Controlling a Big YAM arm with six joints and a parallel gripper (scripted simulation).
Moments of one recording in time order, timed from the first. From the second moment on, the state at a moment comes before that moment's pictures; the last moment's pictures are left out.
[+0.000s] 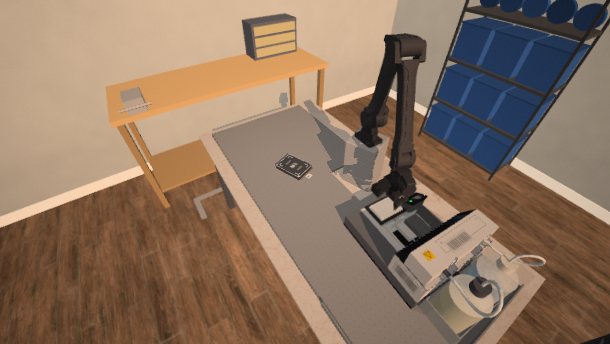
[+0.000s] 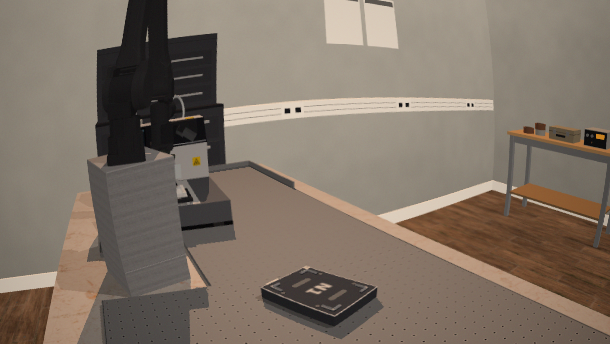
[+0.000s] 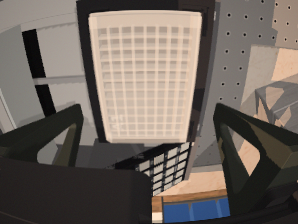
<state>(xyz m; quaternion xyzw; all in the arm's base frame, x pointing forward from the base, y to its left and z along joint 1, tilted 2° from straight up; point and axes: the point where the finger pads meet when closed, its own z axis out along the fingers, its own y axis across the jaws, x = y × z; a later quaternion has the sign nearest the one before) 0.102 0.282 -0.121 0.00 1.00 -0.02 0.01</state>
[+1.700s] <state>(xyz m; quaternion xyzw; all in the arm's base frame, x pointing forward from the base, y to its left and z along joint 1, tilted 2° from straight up) 0.100 0.282 -0.078 0.00 1.00 -0.02 0.01</state>
